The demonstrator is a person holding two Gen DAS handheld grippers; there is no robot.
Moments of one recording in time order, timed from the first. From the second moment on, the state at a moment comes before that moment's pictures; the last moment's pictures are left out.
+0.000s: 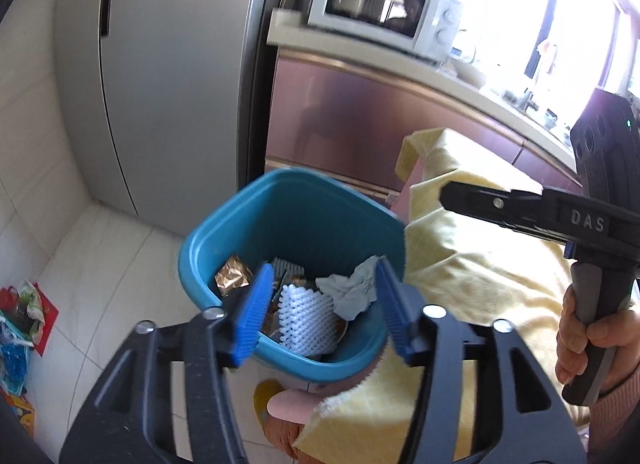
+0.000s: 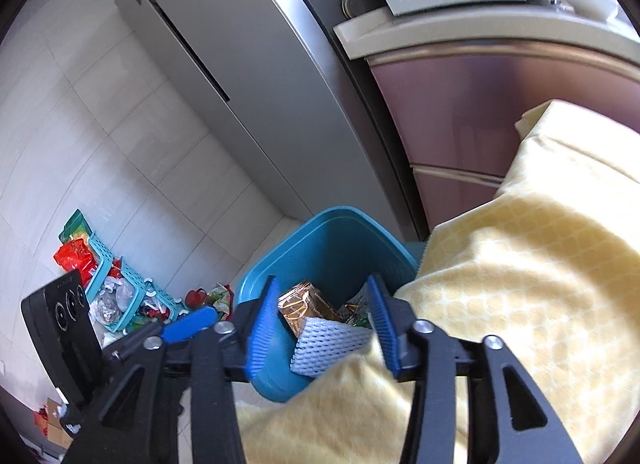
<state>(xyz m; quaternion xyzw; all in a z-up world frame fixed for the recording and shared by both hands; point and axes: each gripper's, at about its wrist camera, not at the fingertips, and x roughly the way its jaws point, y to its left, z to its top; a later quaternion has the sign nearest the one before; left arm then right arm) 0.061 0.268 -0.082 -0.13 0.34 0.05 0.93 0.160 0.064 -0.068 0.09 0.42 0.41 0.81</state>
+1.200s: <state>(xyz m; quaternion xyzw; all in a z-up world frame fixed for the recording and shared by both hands) -0.024 0.095 -0.005 -0.03 0.14 0.03 0.99 -0.018 -0.160 -0.025 0.03 0.14 0.09 0.98</state>
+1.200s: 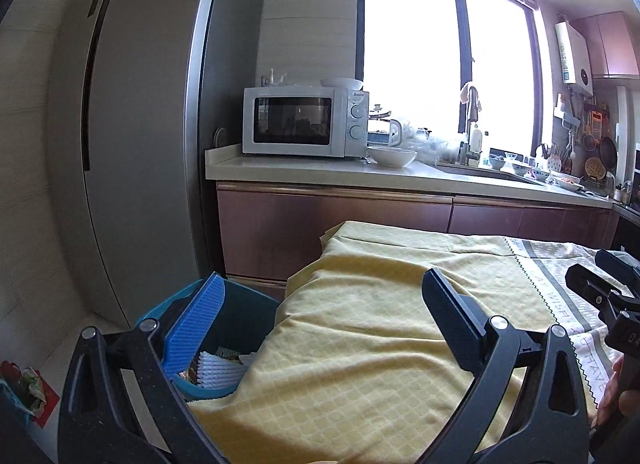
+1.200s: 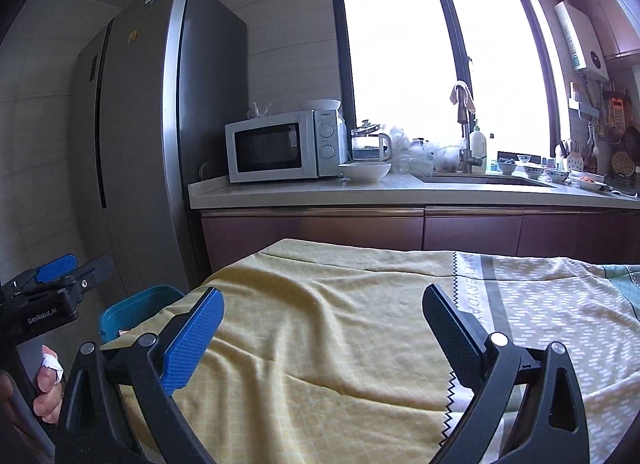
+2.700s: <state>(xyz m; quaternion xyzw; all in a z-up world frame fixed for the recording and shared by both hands) -0.038 0.071 -0.003 0.00 0.10 0.02 1.00 -0.041 -0.189 -0.024 0.04 0.12 0.06 0.99</state>
